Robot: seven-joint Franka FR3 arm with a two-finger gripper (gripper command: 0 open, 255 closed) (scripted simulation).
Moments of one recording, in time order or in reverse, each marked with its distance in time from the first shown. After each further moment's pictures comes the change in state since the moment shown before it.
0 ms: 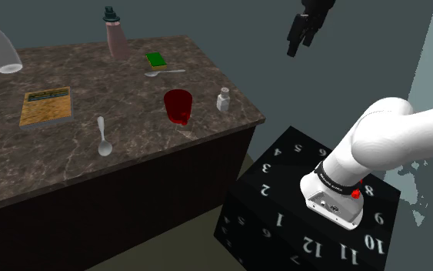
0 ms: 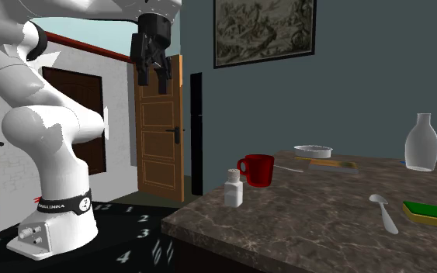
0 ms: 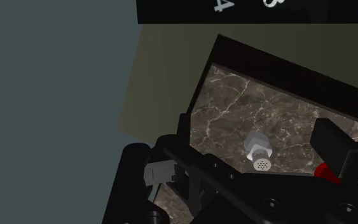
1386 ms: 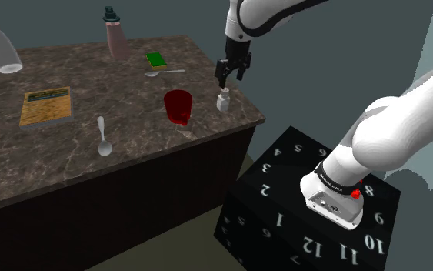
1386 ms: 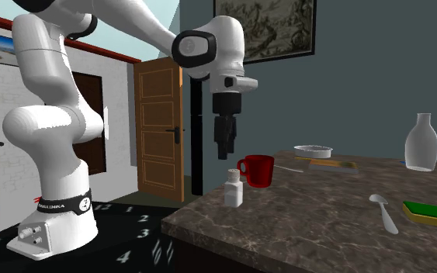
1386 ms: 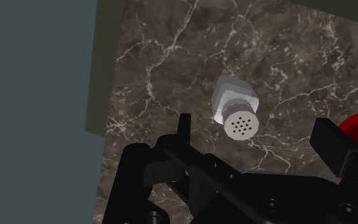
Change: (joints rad) arm 0.038 0.599 0.057 0.033 0.103 0.569 0.153
